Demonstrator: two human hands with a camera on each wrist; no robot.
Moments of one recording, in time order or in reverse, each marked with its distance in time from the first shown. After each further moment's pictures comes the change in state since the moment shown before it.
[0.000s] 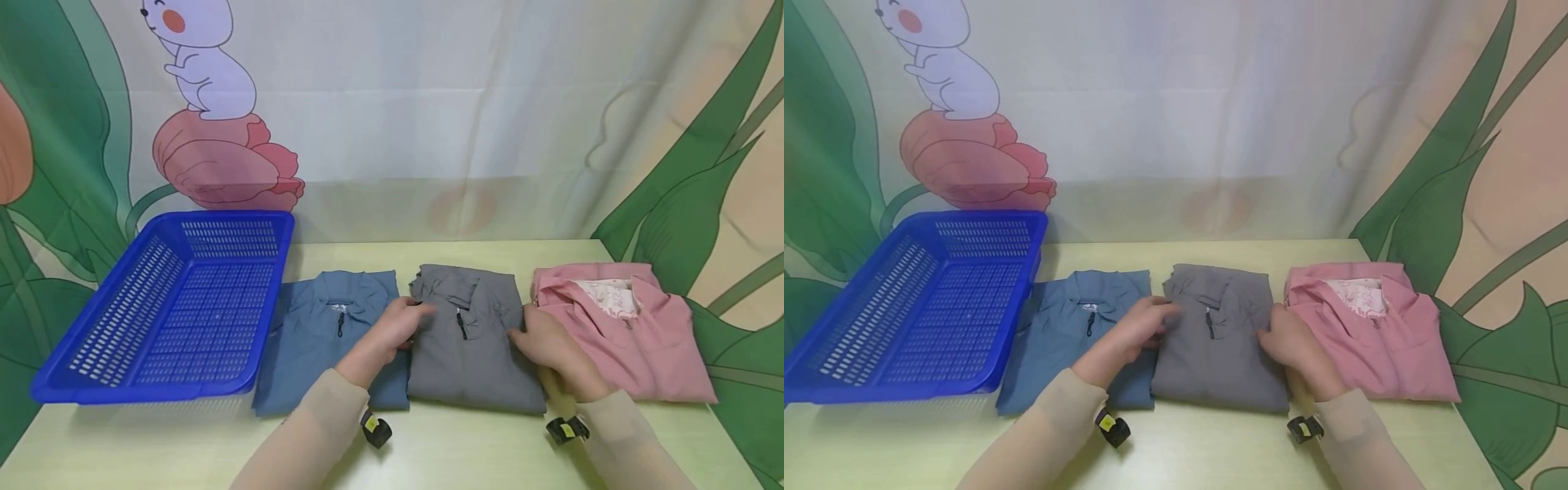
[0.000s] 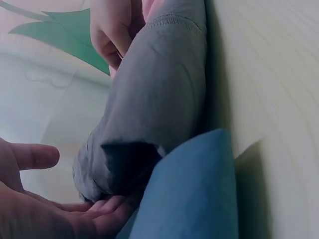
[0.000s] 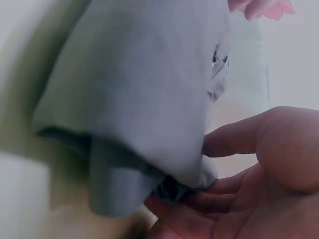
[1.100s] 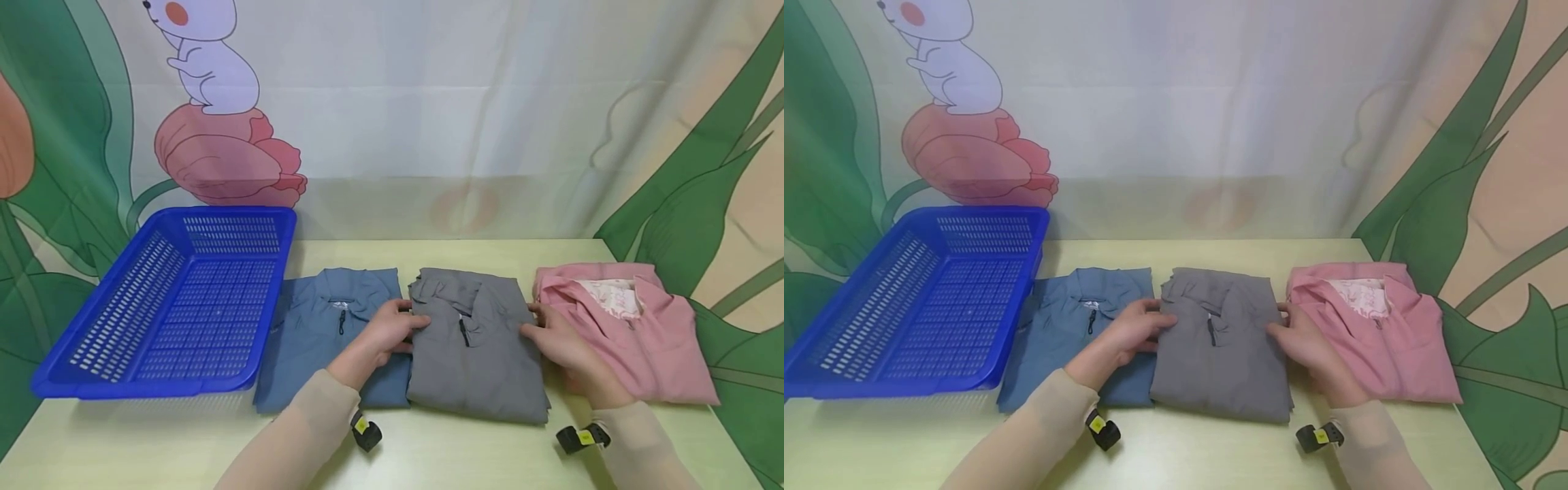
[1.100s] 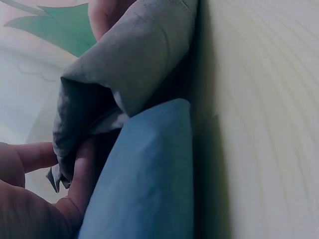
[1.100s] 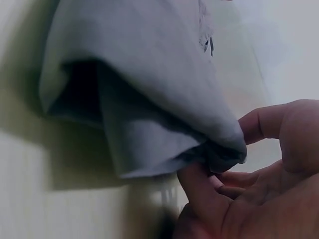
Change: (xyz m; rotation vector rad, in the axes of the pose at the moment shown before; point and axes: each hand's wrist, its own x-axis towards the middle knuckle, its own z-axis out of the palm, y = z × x) left_hand 0.005 -0.019 -0.012 -0.182 -0.078 -0.016; right_hand -0.008 0.014 0.000 0.603 -0.070 0.207
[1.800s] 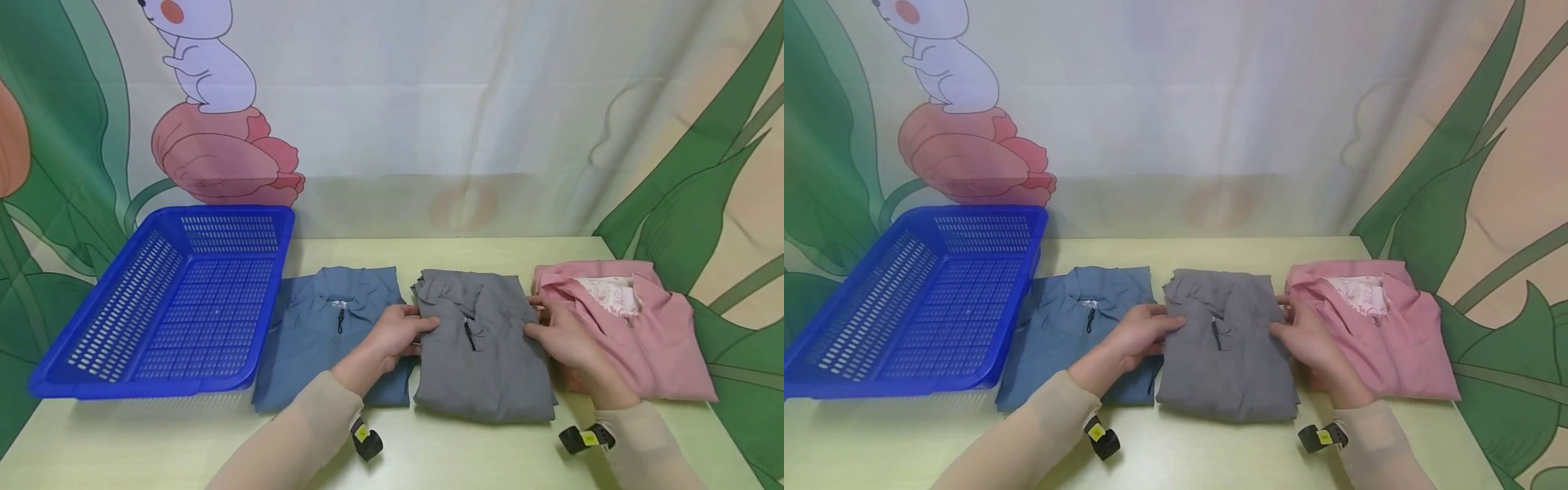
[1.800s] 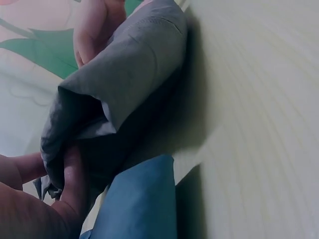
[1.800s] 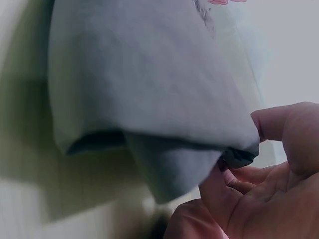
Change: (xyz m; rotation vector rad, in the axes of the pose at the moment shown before) left_hand -0.009 0.001 0.015 -0.032 0.009 -0.020; right_hand -0.010 -0.009 -0.006 -0.091 0.052 -0.082
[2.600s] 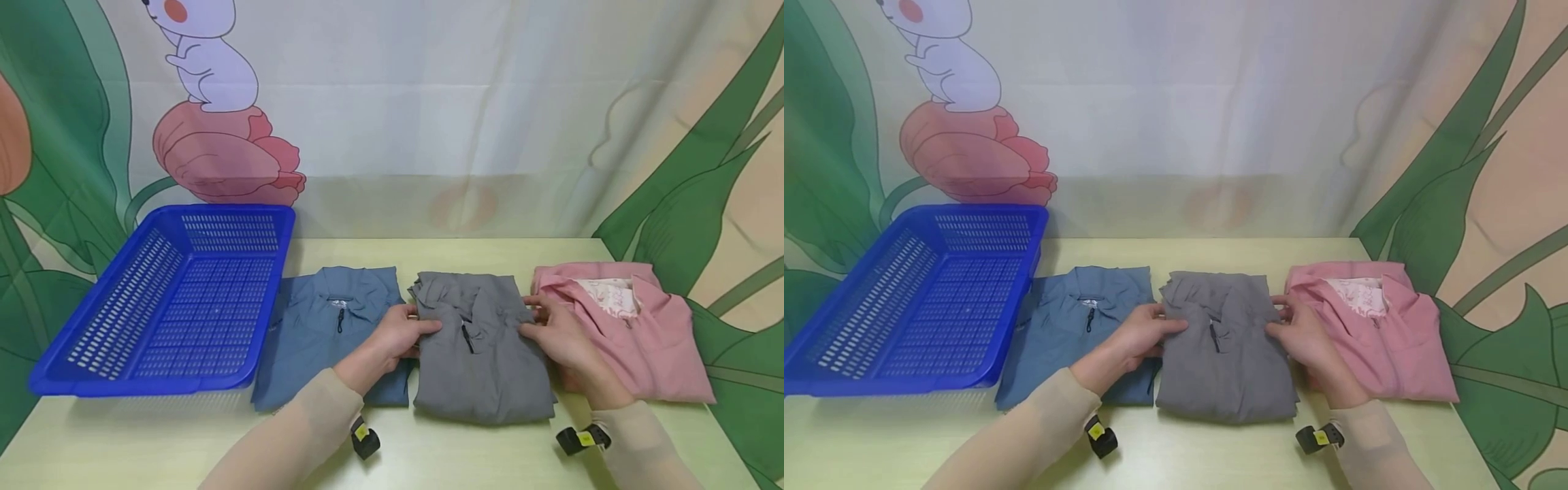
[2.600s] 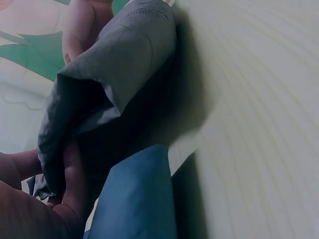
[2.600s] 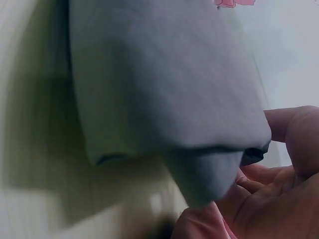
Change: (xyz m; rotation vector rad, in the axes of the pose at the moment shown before) left_hand -0.002 0.001 0.005 0.068 0.018 0.011; right_hand 0.007 0.004 0.003 -0.028 0.061 -0.041
